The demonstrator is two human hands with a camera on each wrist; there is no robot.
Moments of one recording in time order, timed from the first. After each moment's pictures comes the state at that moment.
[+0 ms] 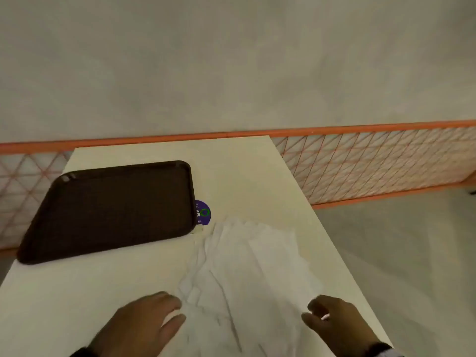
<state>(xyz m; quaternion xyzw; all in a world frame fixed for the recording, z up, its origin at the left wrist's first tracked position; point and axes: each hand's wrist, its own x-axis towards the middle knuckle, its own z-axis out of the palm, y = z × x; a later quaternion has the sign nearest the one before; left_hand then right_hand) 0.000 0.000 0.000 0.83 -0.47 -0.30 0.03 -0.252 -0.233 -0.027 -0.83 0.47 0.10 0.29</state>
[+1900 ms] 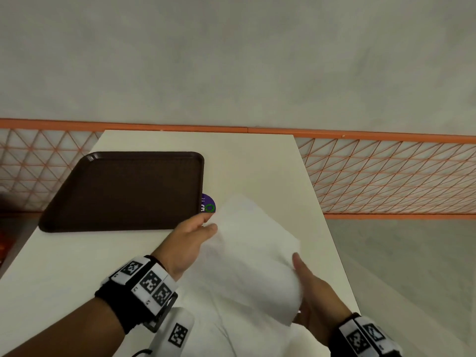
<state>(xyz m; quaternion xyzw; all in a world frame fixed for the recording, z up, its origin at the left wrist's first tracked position) -0.001 -0.132 0.008 0.69 -0.15 -0.39 0.60 -0.202 -0.289 -0.017 -0.43 0.48 0.03 0.76</state>
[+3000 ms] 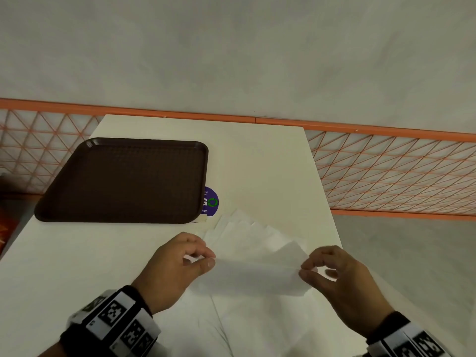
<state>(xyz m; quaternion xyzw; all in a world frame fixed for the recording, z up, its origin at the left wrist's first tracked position) -0.010 -0.096 -0.012 0.82 -0.26 -0.27 0.42 -0.209 -0.329 0.004 -0.84 0.31 -0.06 0.44</state>
